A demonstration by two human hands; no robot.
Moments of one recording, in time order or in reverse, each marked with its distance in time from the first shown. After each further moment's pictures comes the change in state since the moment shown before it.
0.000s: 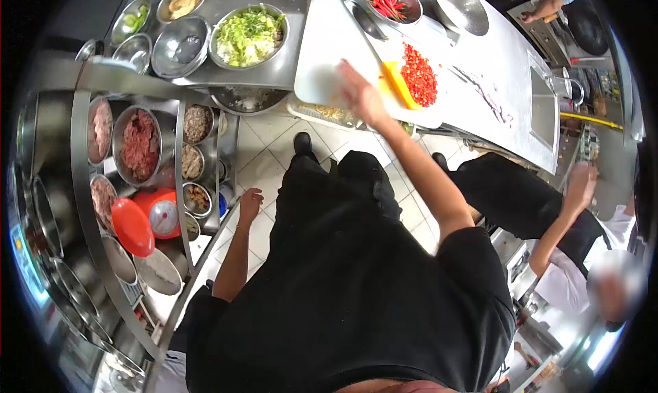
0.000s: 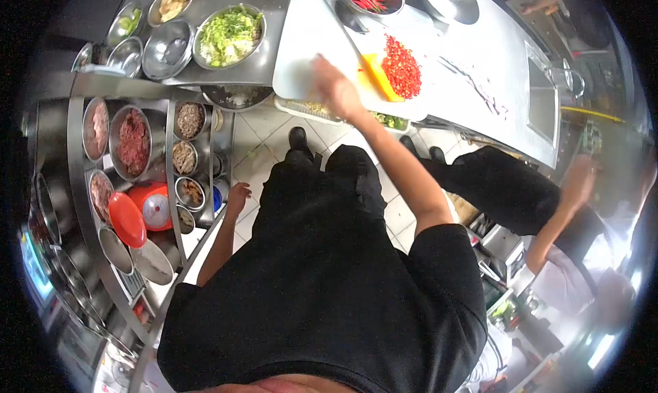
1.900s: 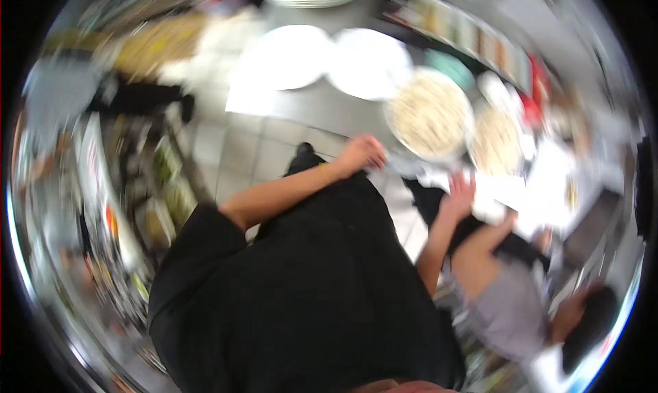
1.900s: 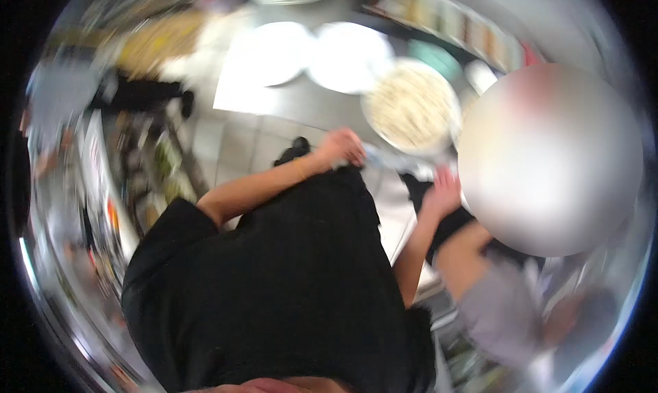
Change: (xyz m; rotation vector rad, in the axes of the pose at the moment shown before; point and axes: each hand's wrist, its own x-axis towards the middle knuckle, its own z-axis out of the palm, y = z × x) left_hand -0.627 -0.212 -0.010 1.184 -2.352 -0.310; right_hand -0.642 -0.970 0.479 0.337 -2.651 -0.459
